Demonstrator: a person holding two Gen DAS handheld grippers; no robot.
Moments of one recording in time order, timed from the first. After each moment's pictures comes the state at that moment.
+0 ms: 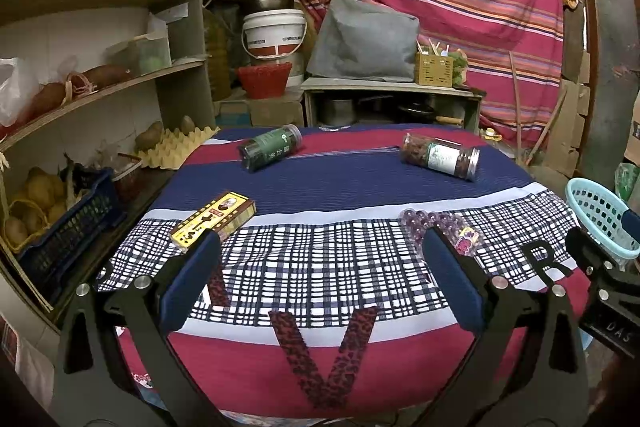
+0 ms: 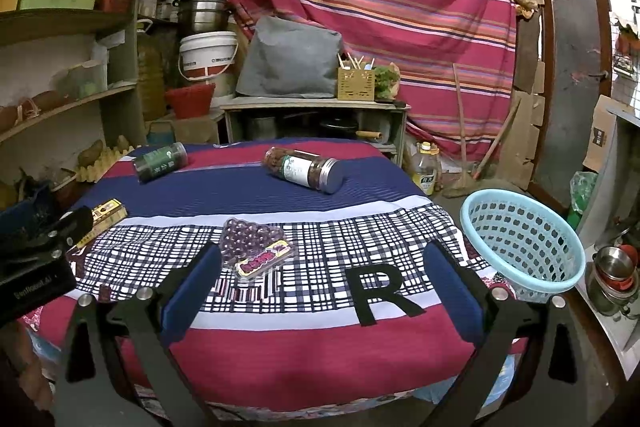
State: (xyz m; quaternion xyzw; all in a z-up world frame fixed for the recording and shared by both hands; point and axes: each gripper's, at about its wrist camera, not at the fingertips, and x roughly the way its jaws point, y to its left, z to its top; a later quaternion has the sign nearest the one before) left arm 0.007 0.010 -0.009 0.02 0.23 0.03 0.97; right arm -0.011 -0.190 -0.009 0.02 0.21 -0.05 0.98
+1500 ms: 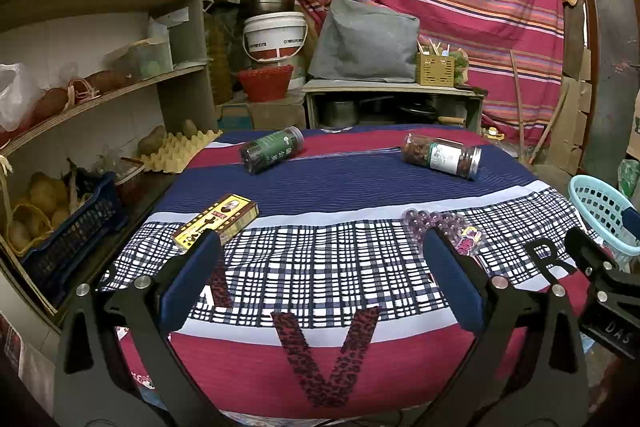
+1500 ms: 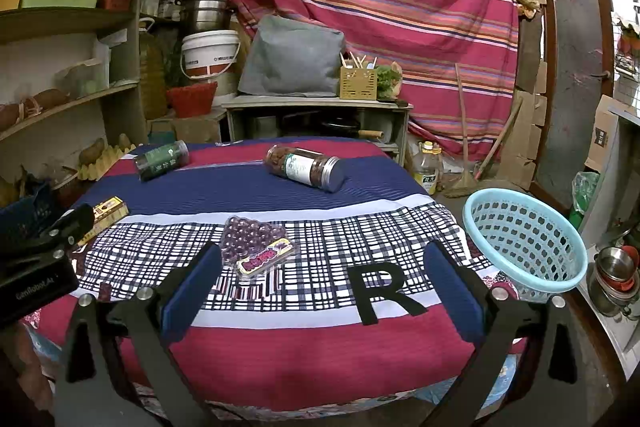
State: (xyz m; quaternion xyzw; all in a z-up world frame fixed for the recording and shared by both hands) left arm 0.007 0.012 -0.007 0.02 0.23 0.02 0.97; right arm -0.012 -0.190 -0.008 0.02 0.21 -0.05 0.98
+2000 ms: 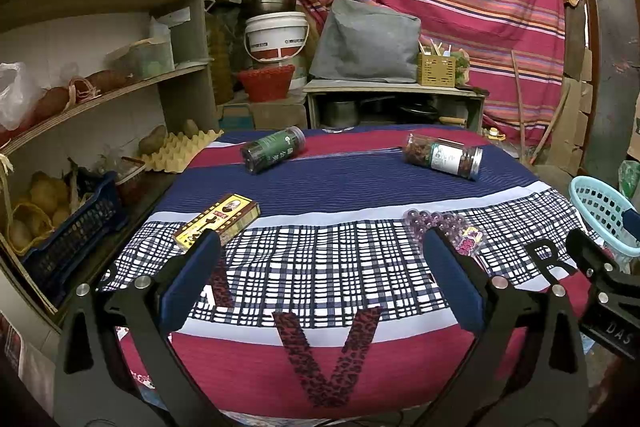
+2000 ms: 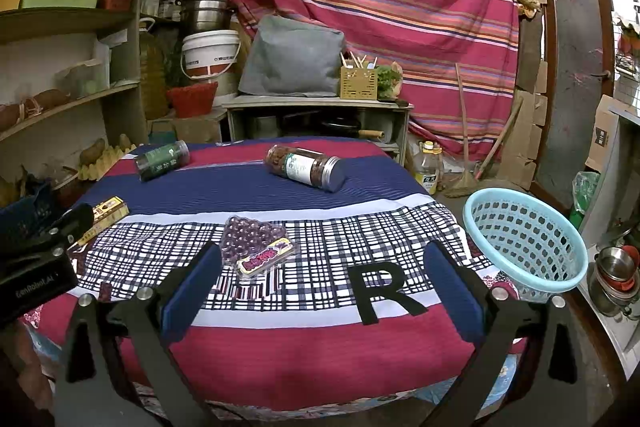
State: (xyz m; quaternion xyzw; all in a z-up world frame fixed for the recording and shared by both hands) left arm 0.007 0.013 -0.007 0.02 0.23 0.02 0.97; right arm -0.012 -0.190 -0.008 0.02 0.21 -0.05 0.98
